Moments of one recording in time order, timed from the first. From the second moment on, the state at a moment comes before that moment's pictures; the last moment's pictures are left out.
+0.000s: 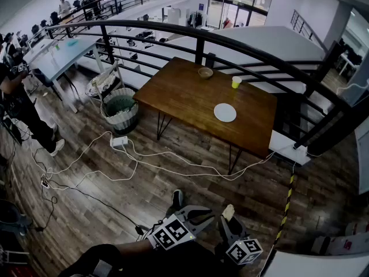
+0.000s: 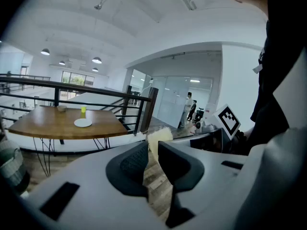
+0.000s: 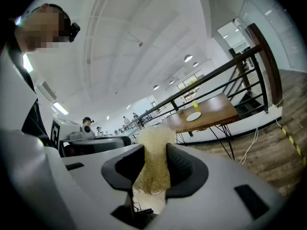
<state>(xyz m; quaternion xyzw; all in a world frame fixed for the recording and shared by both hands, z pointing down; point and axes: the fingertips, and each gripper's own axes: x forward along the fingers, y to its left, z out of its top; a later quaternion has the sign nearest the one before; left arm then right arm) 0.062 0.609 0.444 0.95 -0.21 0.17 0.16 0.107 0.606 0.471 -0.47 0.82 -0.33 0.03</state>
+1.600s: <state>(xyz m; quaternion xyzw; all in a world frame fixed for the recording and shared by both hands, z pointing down) -0.037 0.408 0.437 0.94 -0.22 0.15 0.19 0.005 0.410 0.447 -0.47 0.83 -0.30 -0.03</state>
